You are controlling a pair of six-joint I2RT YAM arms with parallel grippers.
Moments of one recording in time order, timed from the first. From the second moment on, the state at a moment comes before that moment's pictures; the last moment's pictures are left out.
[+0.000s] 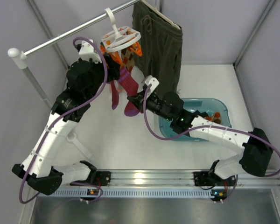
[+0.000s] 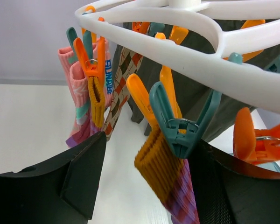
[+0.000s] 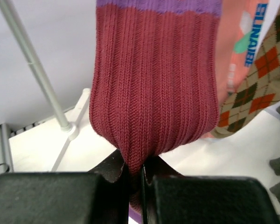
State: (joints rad) left arm -0.53 1.18 1.57 -0.47 -0.31 -0.31; right arm 0.97 1.41 1.07 0.42 -0.02 0.05
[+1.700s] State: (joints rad) left arm -0.42 1.23 1.43 -0.12 -0.07 -0.30; right arm 0.93 1.11 0.81 0.19 -0.08 0.13
